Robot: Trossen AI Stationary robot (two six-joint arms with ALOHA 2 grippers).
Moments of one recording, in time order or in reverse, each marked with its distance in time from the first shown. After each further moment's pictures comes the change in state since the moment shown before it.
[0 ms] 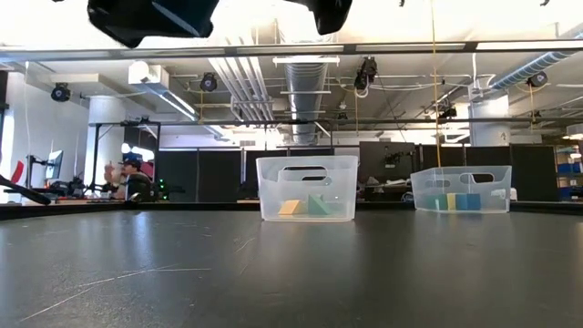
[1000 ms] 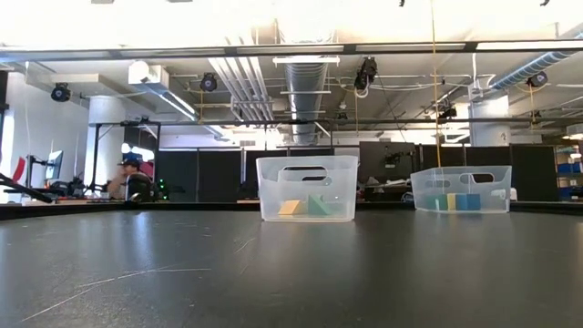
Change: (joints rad) left arm -0.170 -0.018 0.468 -1.190 0.162 -0.498; right arm 0.085 -0.127 0.004 -0.115 0.043 -0.026
